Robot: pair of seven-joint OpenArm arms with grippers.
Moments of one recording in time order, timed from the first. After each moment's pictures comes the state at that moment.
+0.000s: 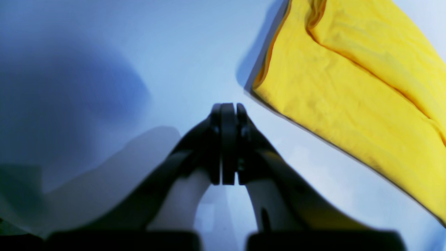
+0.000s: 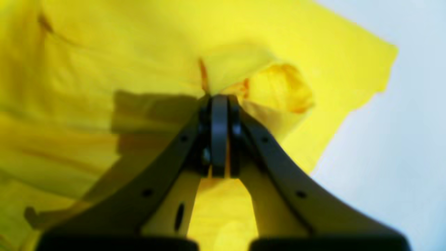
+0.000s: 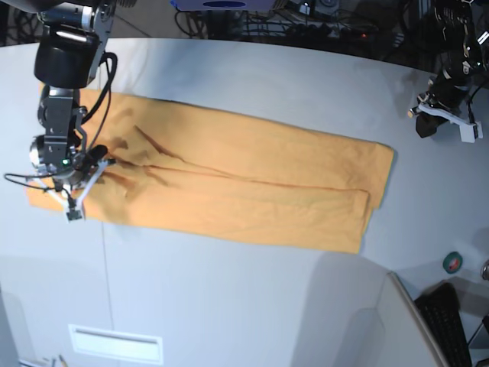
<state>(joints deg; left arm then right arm) 22.2 -22.2 -28.3 74.9 -42.2 -23.2 25.6 7.7 2.3 21.4 62.1 -25.1 17.7 -32.7</state>
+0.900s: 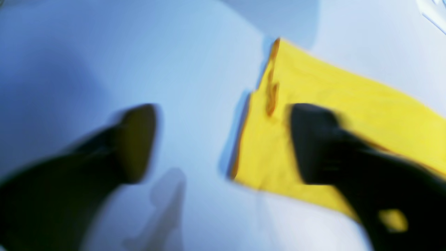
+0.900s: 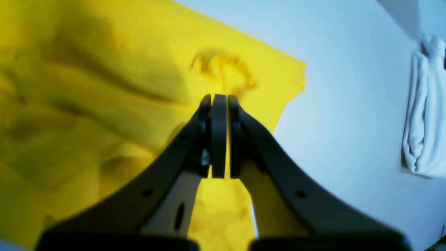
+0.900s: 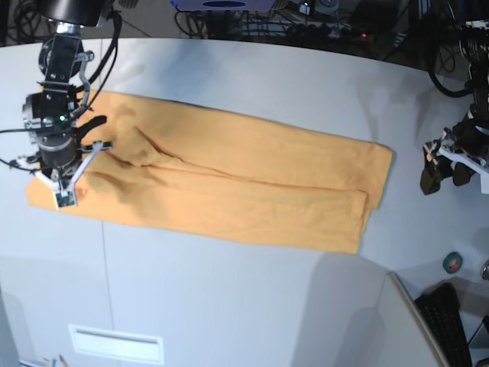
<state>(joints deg) 13.1 -28.0 -27.5 81.3 -42.5 -23.8 30.3 -9.7 -2.1 17.9 91.3 -25.3 17.7 -31.6</state>
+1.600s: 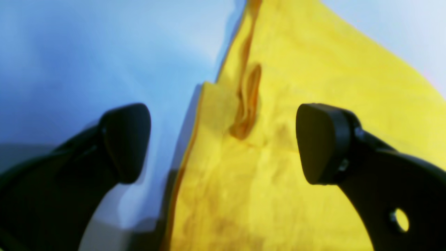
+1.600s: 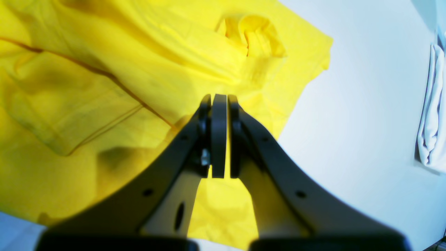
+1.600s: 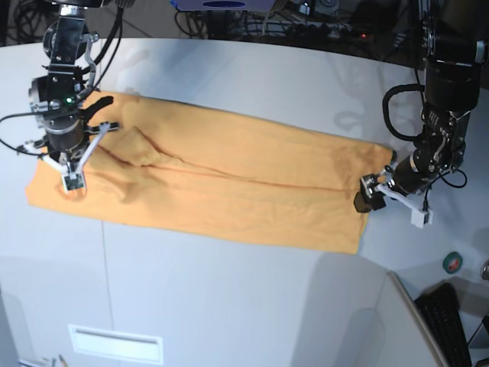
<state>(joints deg) -14.5 -27.1 4.7 39.6 -43.1 -23.8 21.3 -12.5 -2.3 17.3 92.4 -25.1 17.9 -31.8</state>
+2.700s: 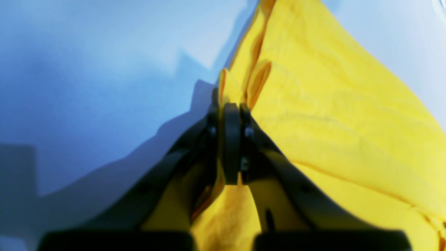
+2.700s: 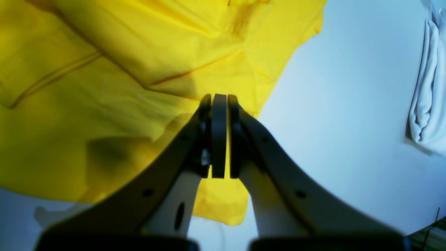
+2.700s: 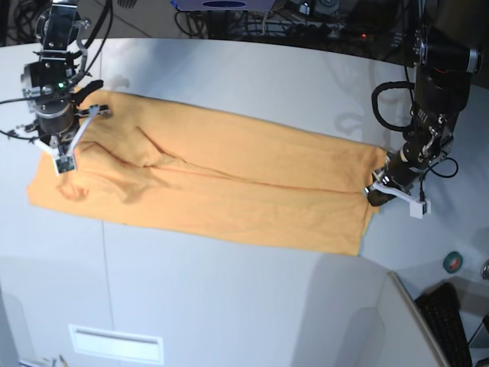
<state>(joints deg) -15.8 -24.7 5.1 29.9 -43.6 -23.9 9.3 -16.5 -0.3 18.1 93.8 -25.3 17.9 -31.8</state>
